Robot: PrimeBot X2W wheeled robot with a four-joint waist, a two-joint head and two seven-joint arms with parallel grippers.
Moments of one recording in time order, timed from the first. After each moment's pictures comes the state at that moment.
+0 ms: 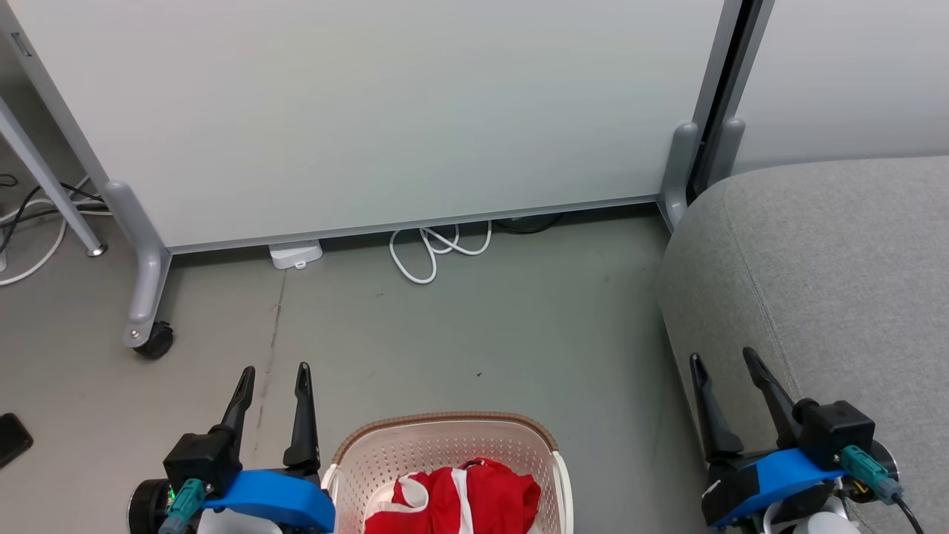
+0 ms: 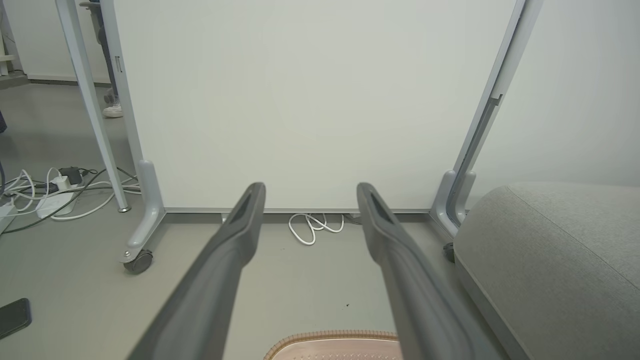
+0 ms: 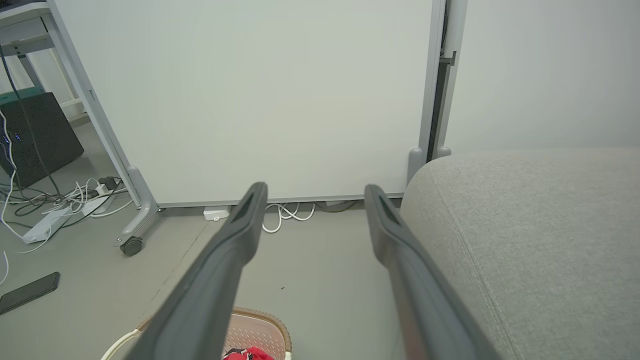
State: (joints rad) left arm -0.08 0.06 -0.09 0.38 -0.22 -0.08 -0.26; right arm -0.11 -0.05 0.01 0.34 0.13 0.13 -0.23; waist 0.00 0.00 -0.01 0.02
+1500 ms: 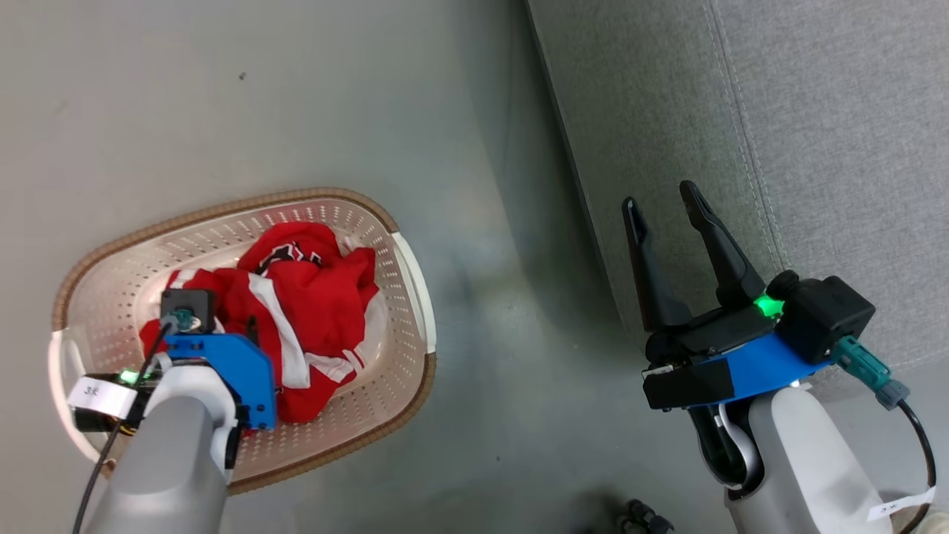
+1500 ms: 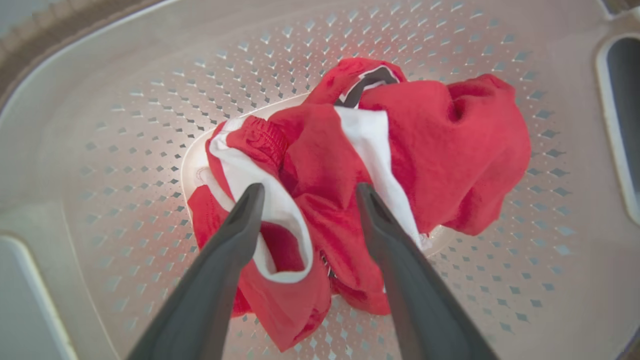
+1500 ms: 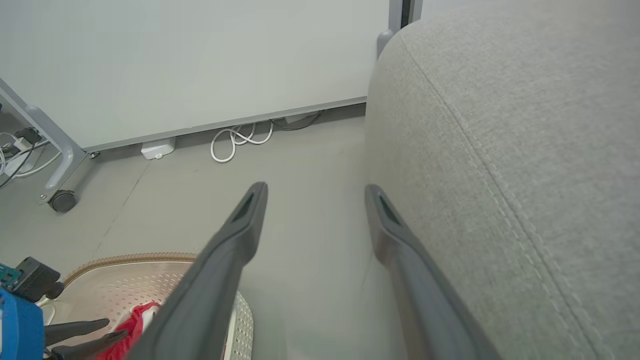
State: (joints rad) left arm -0.60 0.17 -0.19 1.04 -0.17 -0.02 0.03; right arm -0.36 -0.05 0.20 0.17 0.27 0.13 -0.26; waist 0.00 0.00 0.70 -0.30
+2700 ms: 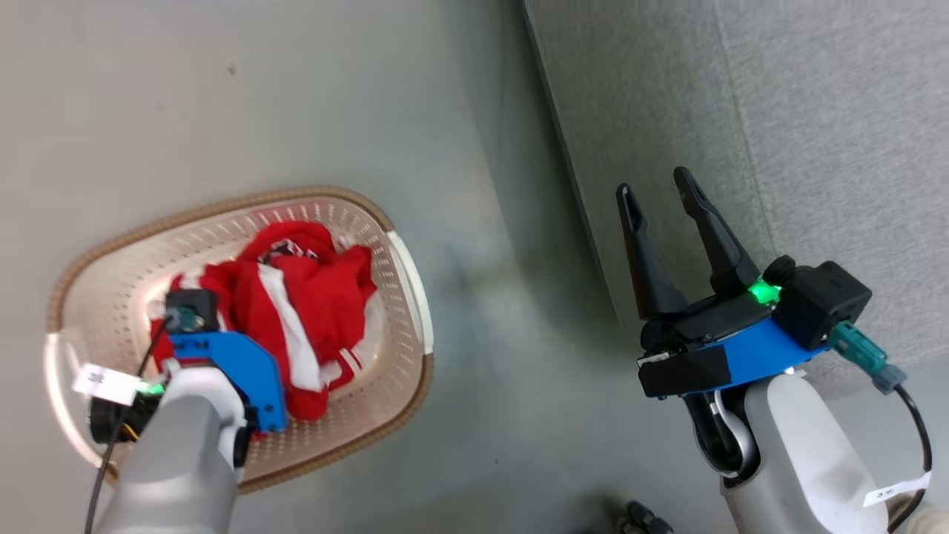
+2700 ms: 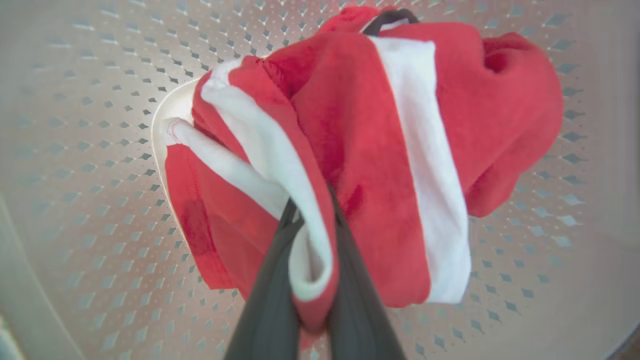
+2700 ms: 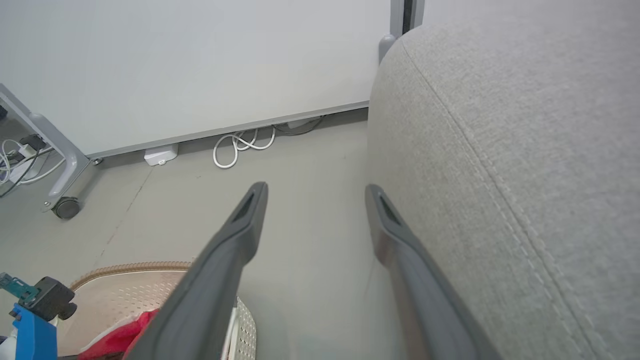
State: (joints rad) left arm -0.68 0.15 -0.20 1.19 -0.24 -0.03 0.07; right arm -0.40 -0.05 0.21 0.19 0.30 0.13 -0.26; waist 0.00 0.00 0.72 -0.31
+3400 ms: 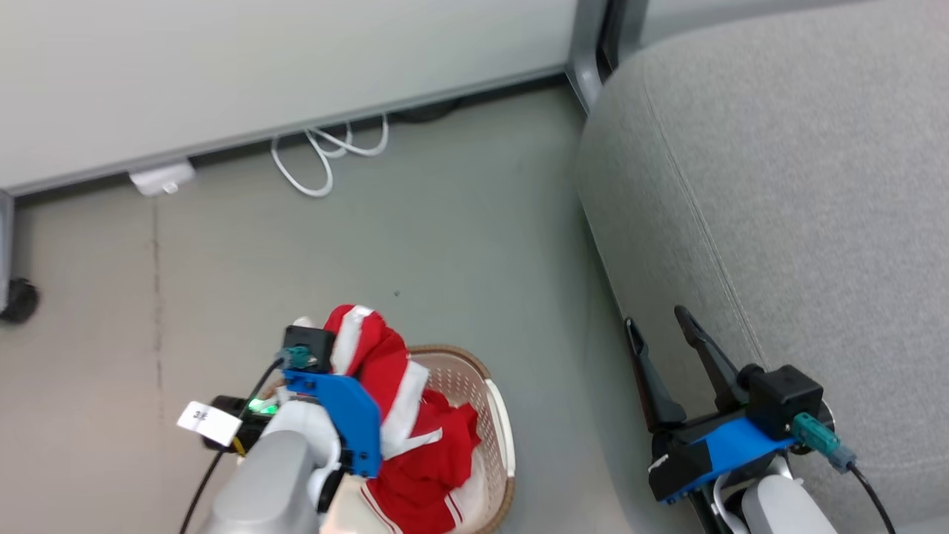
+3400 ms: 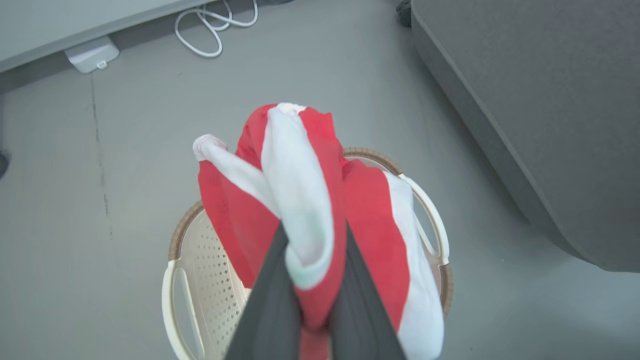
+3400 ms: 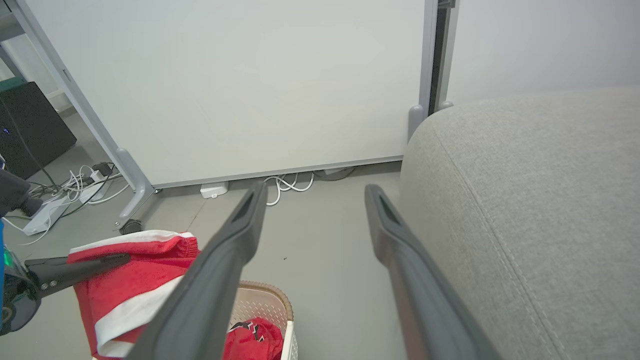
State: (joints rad) left arm -0.58 0.05 -0.41 1.11 -0.34 -0.13 0.01; right arm -0.21 -0.05 0.18 0.34 0.21 0.13 -0.26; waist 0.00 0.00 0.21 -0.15
